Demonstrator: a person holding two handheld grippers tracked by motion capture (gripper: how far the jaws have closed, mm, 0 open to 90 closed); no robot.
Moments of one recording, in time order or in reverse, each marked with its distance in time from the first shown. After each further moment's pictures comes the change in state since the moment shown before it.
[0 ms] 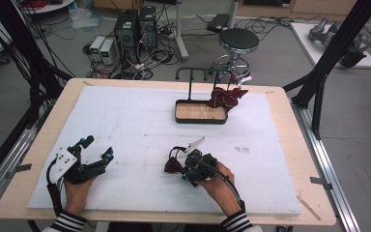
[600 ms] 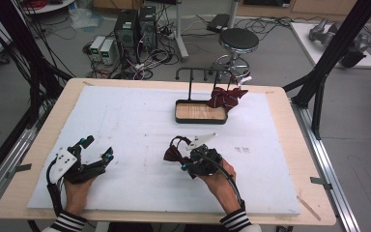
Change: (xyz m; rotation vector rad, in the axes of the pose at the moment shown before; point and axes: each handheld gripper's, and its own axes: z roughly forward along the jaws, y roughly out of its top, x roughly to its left) left arm 0.000 0.000 0.000 0.002 0.000 0.001; right arm -0.008 0.002 -0.016 -0.195 -0.031 0.036
